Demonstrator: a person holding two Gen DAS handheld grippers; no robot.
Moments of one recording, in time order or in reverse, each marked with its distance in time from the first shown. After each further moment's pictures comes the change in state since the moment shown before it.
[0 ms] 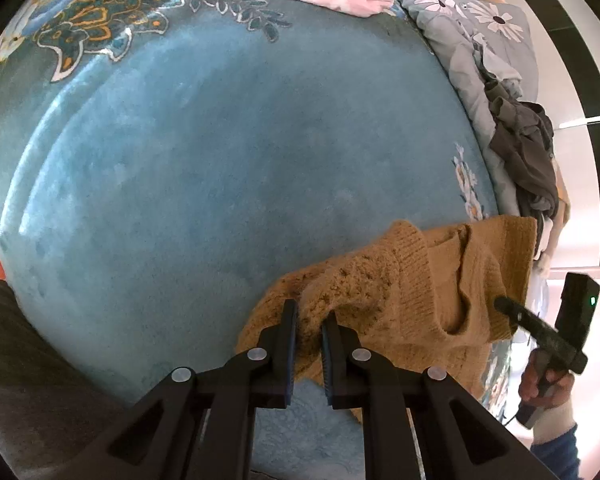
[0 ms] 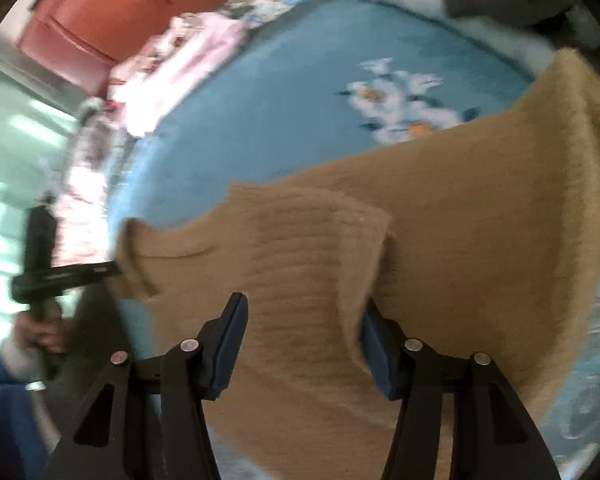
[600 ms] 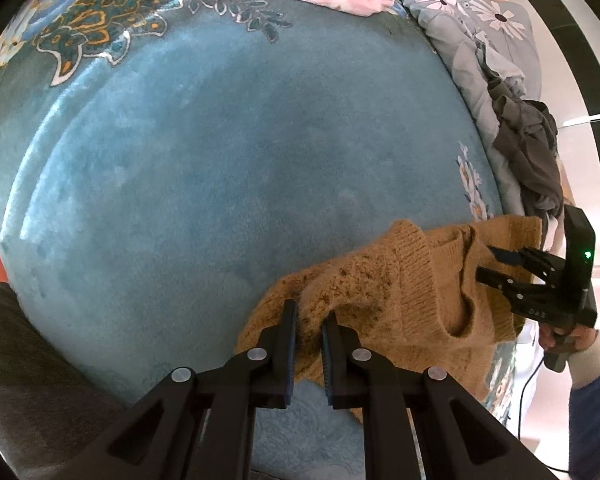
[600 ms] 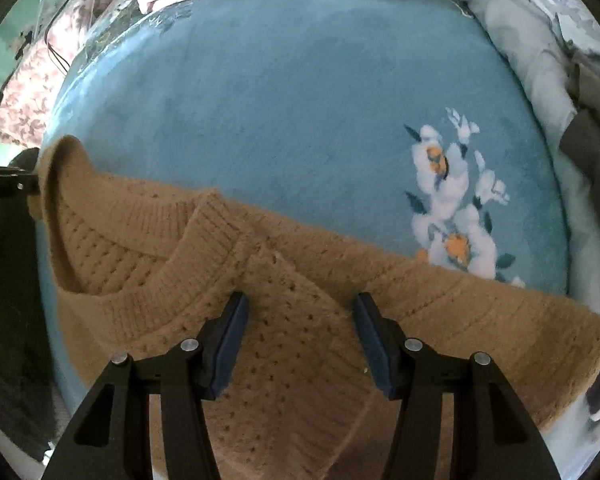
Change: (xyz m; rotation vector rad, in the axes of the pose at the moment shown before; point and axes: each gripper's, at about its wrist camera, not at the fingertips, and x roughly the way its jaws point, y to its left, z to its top) left arm 0.001 0.001 0.007 0.008 0.000 0.020; right arm 0.053 0.059 0.052 -0.502 0.258 -0.220
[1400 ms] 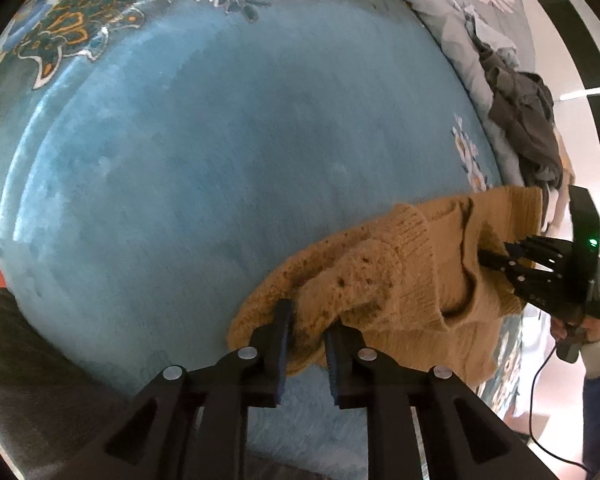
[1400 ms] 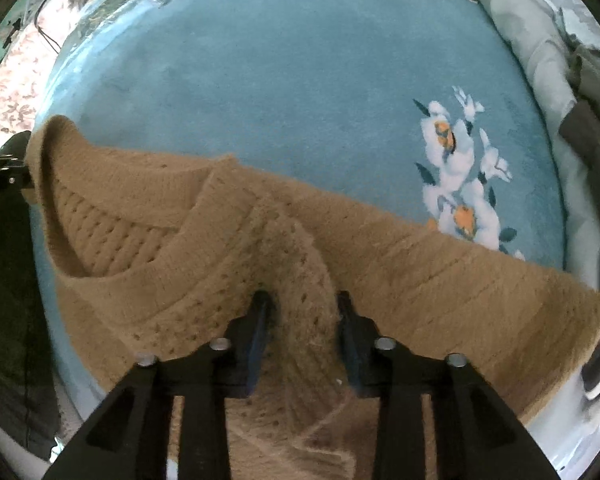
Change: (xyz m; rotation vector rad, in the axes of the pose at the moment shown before) left arm 0.007 -0.008 -0.003 0.077 0.073 0.015; right arm -0.006 0.025 -0.003 -0.023 0.080 -0.055
